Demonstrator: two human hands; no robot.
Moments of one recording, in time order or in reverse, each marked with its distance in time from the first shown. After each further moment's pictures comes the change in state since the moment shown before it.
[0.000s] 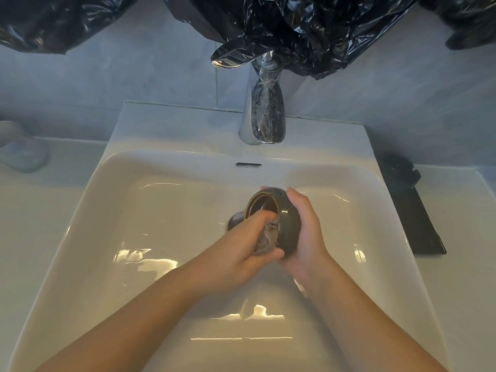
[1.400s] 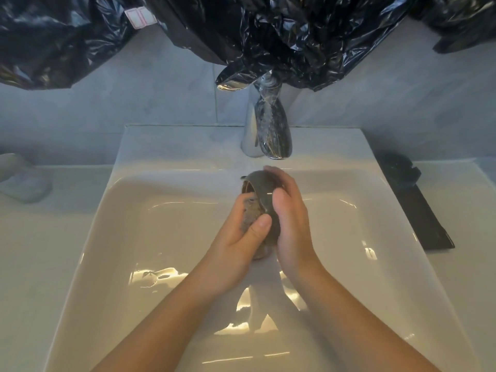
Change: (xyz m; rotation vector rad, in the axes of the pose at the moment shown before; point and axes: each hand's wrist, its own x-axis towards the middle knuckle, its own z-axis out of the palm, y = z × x) left_hand 0.004 0.013 -0.025 -0.563 0.199 -0.089; right_hand 0.018 0.008 0.037 -0.377 0.084 -0.598
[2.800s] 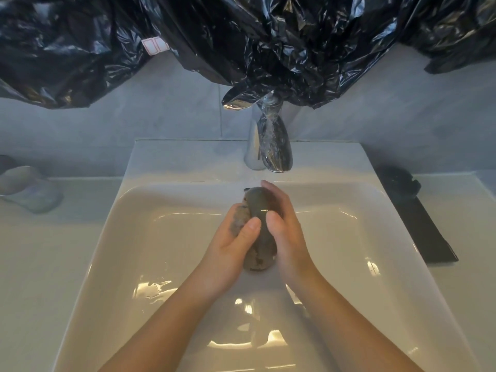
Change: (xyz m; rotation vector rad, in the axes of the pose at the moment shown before) left_hand 0.005 -0.008 -0.010 0.007 0.114 -0.009; right_hand -0.001 0.011 -0.005 -0.049 -0.128 -0.006
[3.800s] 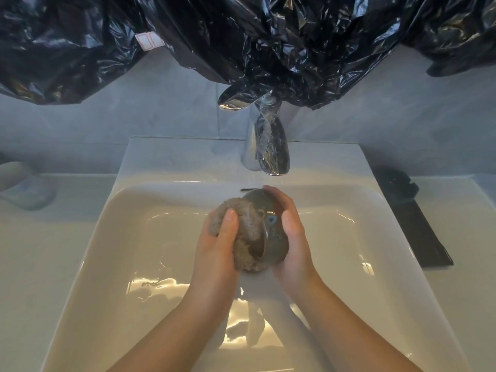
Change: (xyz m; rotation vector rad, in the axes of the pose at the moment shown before) left_hand -0.005 0.010 0.021 -0.312 0.456 -0.113; right_hand -0.001 -0.001 -0.002 0.361 0.008 0.119
